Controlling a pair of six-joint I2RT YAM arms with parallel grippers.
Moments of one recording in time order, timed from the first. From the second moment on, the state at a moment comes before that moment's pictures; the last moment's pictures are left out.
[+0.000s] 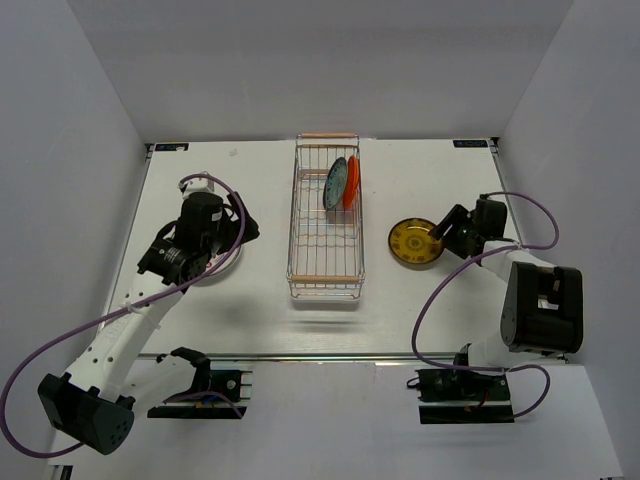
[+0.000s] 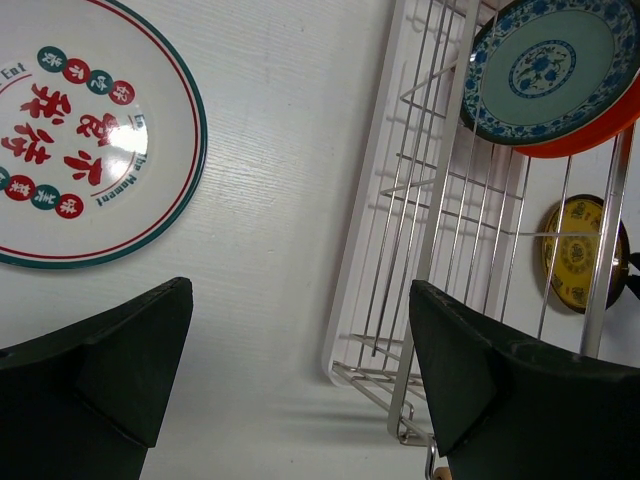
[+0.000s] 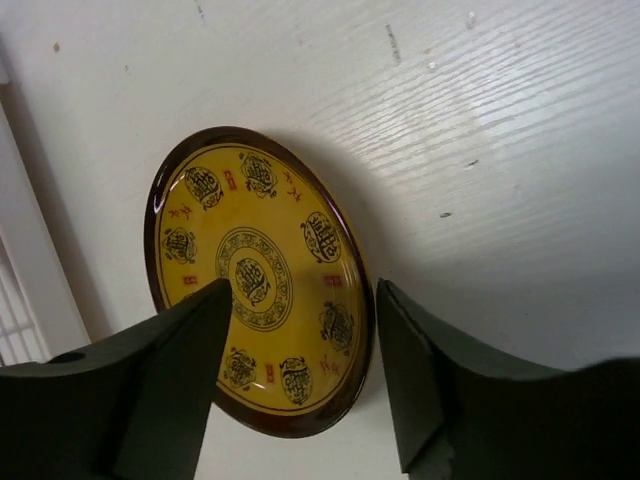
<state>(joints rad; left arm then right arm) -0.41 1.01 1.02 -0.65 -0.25 -0.65 -0.09 1.51 0.72 0.02 -0.23 0.54</state>
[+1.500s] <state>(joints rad) -0.41 1.00 1.00 -0.67 -0.27 -0.65 0.75 2.09 2.08 -0.72 0.62 0.30</state>
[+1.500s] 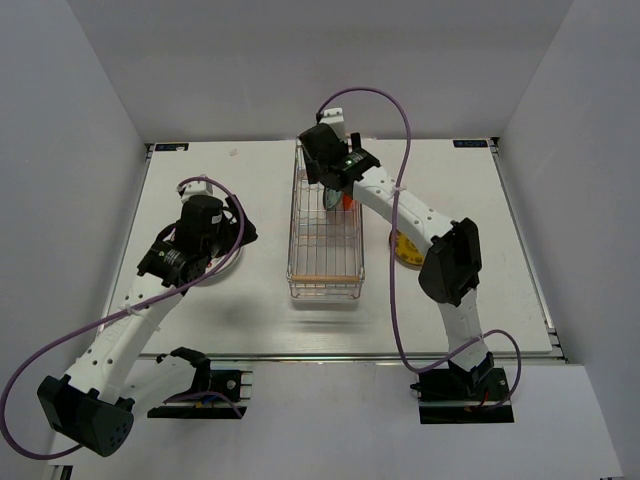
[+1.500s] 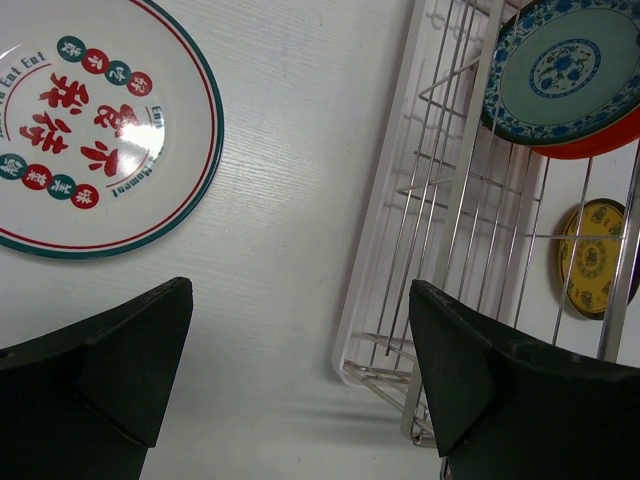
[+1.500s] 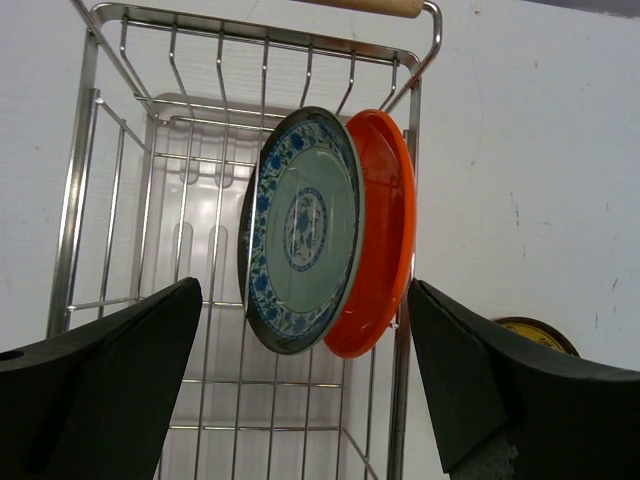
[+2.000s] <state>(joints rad) -0.41 1.00 0.99 -0.66 -0.27 -0.65 0.76 2.23 2.16 -0.71 0.68 0.29</state>
